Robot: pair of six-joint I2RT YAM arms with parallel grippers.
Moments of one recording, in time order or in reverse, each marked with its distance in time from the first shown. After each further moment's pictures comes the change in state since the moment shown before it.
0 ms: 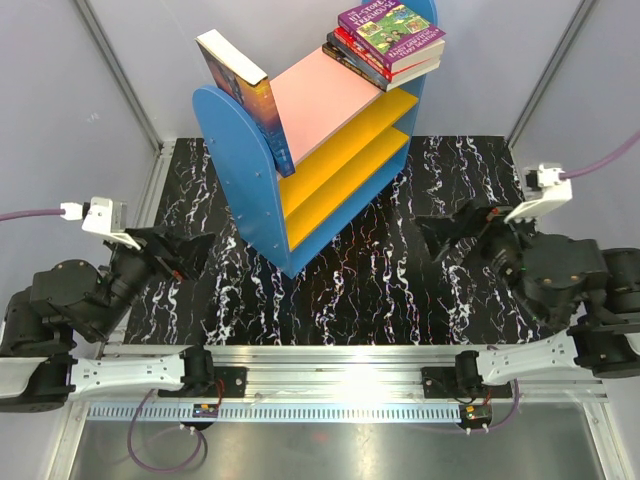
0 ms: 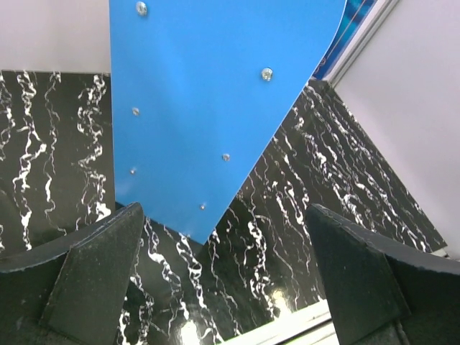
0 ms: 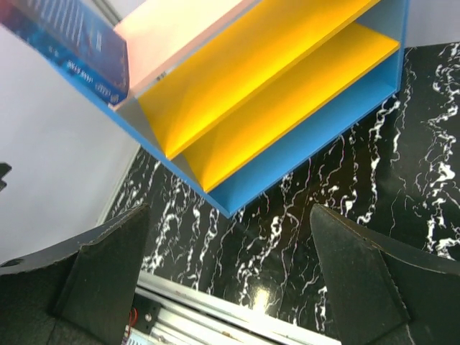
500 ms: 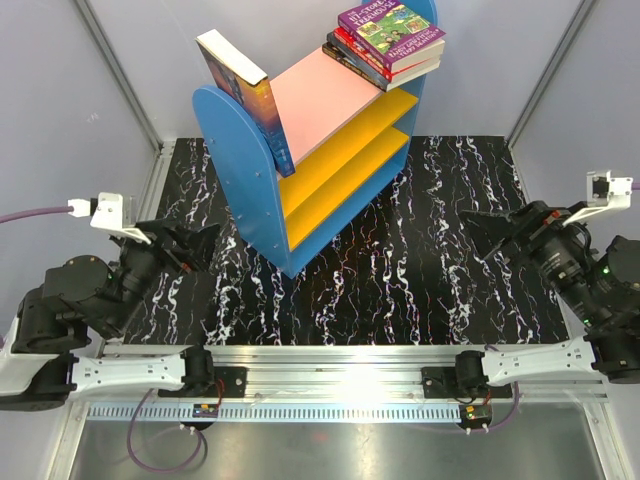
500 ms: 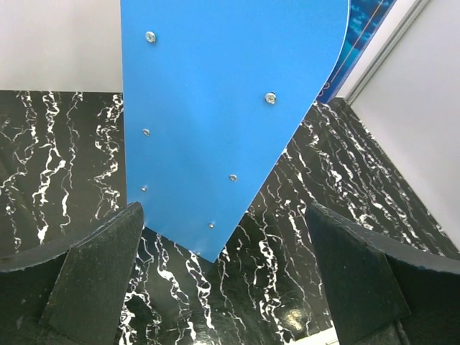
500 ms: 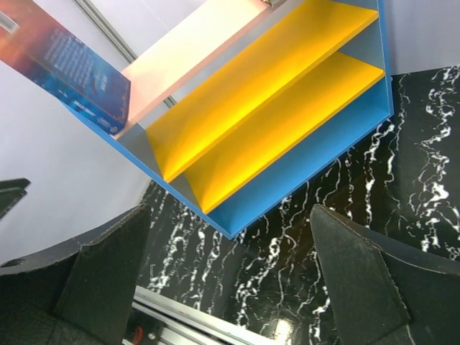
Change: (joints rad) left arm 0.000 0.033 -0.020 0.112 -0.068 0.085; right arm 0.000 -0.244 -0.147 0.159 0.033 -0.148
